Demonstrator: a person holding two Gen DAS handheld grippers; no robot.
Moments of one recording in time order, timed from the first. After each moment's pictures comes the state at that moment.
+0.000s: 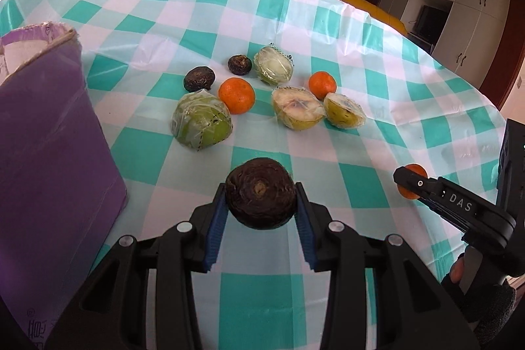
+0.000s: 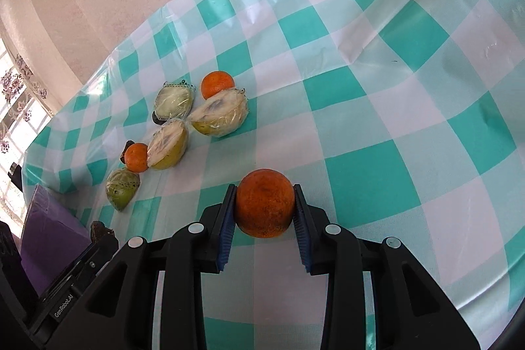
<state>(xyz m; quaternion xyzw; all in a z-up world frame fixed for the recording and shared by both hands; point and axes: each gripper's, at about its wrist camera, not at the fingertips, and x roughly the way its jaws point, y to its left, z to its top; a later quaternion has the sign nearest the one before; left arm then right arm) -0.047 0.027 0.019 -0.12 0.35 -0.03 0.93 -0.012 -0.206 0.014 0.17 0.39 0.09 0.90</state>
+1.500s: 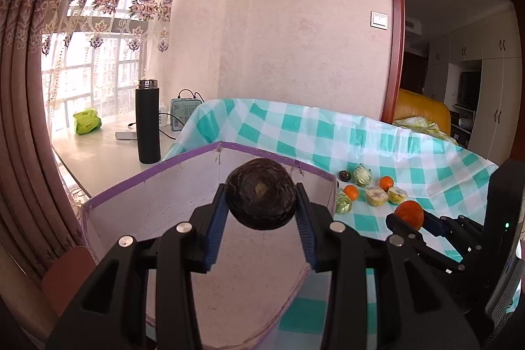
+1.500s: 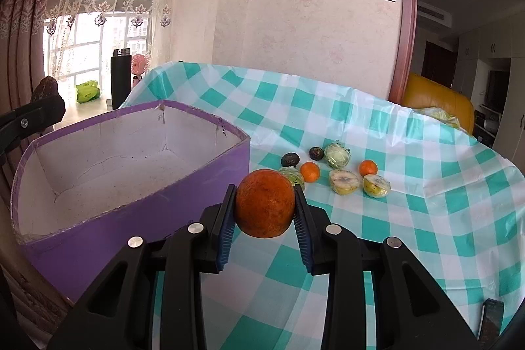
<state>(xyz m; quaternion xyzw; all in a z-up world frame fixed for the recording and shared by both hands) -0.303 0.161 0.154 -0.08 0.16 0.16 0.97 -0.207 0.001 0.117 -0.11 0.20 0.21 0.95</state>
